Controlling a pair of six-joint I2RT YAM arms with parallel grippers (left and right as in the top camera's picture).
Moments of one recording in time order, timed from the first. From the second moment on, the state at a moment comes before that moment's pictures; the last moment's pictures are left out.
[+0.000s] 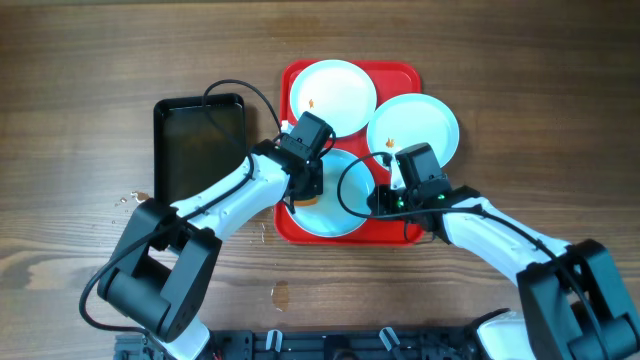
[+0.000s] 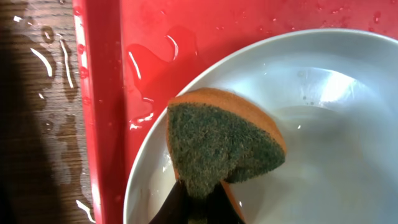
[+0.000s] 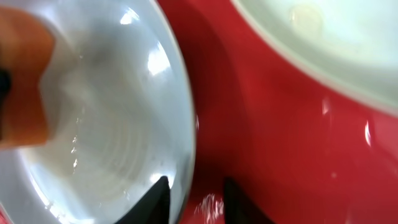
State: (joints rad) left arm -0.58 1.80 1.08 -0.58 -0.08 -0.55; right arm 0.40 1.55 0.63 -0.20 -0.26 0.41
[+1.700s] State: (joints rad) left arm -0.16 1.55 1.10 -0.74 -0.21 -0.50; right arm 0.40 1.43 0.74 -0.54 -0.08 0.43
